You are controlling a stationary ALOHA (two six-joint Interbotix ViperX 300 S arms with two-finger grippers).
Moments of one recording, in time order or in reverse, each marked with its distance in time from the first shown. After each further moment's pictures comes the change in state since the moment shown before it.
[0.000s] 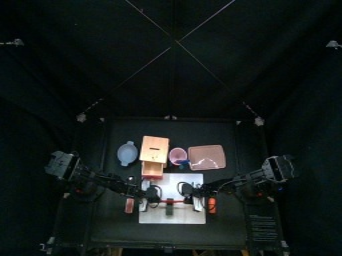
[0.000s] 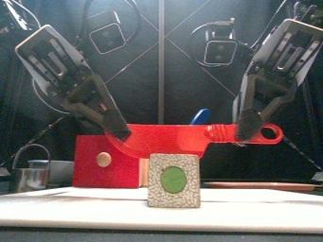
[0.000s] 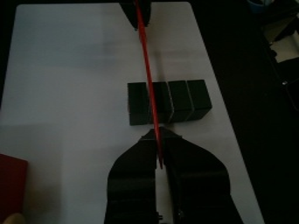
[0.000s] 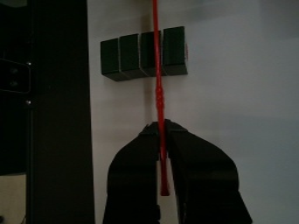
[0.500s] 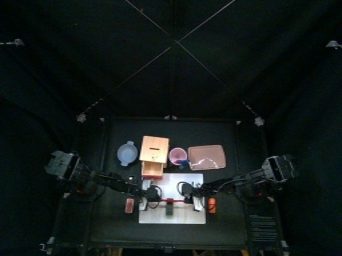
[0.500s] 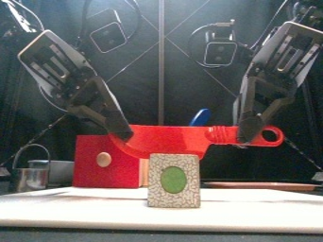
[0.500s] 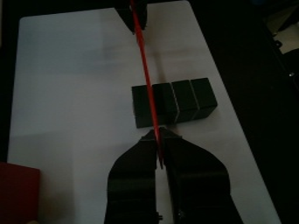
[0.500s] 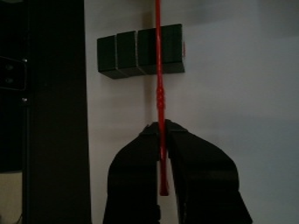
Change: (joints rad) left arm 0.012 0.009 -0.003 0.006 0.000 0.000; right arm -0.006 0.002 0.000 -0.005 0.008 0.002
